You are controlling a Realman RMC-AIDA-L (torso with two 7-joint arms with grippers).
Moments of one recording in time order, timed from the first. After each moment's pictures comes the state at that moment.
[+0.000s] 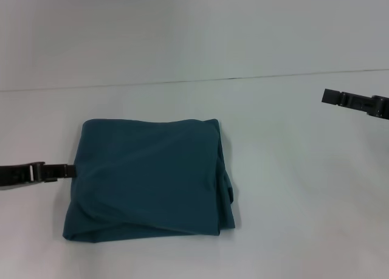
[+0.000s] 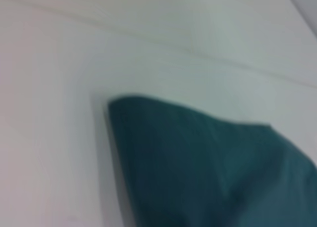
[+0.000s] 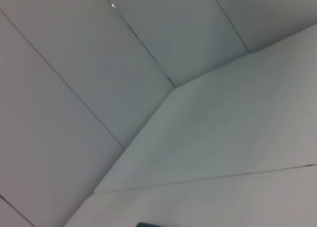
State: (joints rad) left arm -0.48 -2.15 0.65 1.14 2.39 1.45 -2.41; right arm 0.46 1.93 -0.65 -0.69 -1.78 -1.45 1.94
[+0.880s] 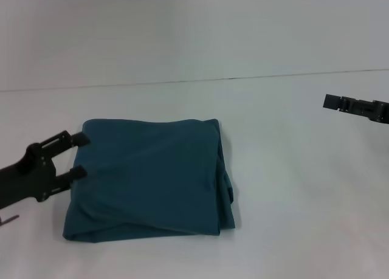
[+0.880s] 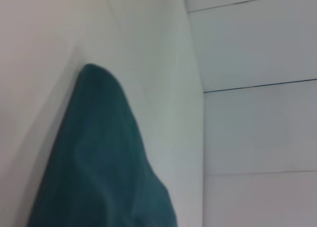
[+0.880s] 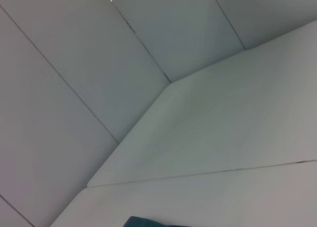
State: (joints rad) left arm -0.51 -2.10 0.31 0.62 2.11 1.47 -2.54; right arm 0.46 1.93 -0.62 -0.69 -1.82 -1.45 1.91
